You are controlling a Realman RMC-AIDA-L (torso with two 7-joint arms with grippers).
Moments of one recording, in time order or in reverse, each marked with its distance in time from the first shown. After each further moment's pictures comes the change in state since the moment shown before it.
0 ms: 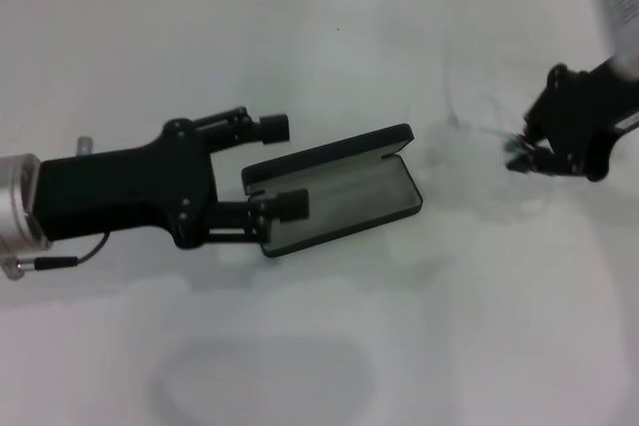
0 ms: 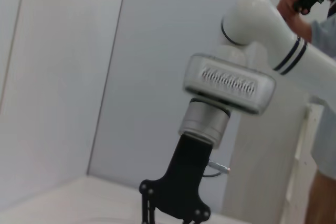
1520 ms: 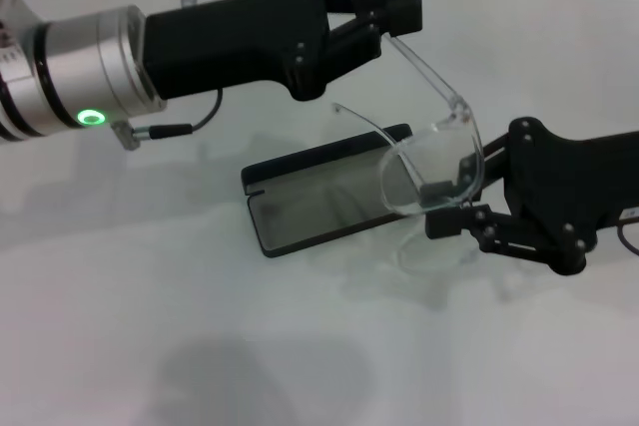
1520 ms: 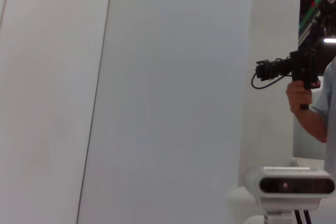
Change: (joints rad) left arm -0.200 -0.003 0.202 -0.057 -0.309 -0.173 -0.009; right arm -0.143 0.009 0.209 0.620 0.837 -0.211 -0.493
